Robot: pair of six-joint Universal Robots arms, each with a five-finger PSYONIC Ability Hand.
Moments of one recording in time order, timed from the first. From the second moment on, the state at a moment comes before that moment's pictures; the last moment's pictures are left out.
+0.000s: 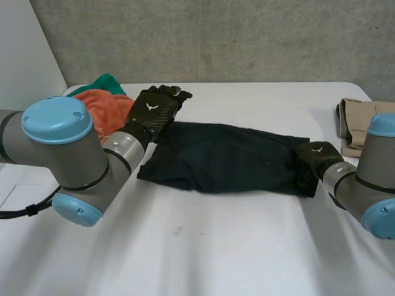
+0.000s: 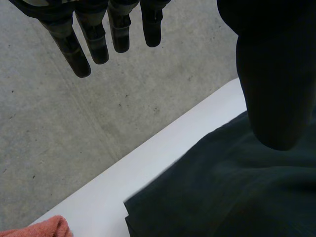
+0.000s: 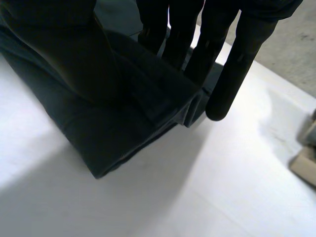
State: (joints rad) left arm 4.20 -2.09 -1.37 3.44 -1.41 3.34; right arm 1.78 -0.98 1.49 -0.07 1.43 2.78; left_hand 0.19 0.20 0.21 0.20 0.04; right_hand 1.03 1.13 1.12 1.11 0.90
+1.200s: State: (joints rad) left arm 3.99 -2.43 -0.79 3.19 -1.45 3.27; right arm 1.78 -1.20 1.34 0.08 1.23 3.09; left_hand 0.19 0.20 0.21 0.20 0.04; right_hand 0.22 0.21 0.20 0.20 0.04
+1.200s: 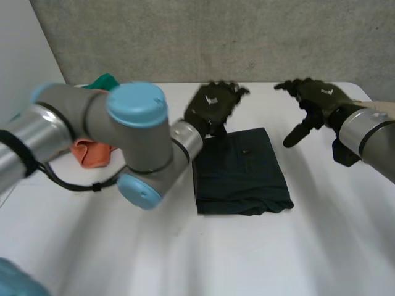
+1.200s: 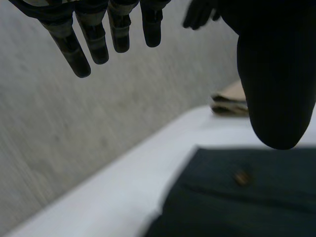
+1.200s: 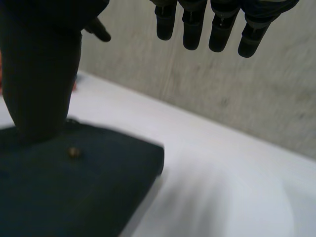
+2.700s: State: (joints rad) left arm 4.16 -1.96 -1.13 3.05 -0.86 3.13; right arm 2.06 -0.94 1.53 -0.63 1.49 2.64; left_hand 0.19 0.20 0.21 0.20 0.04; right_hand 1.00 1.15 1.16 1.19 0.91
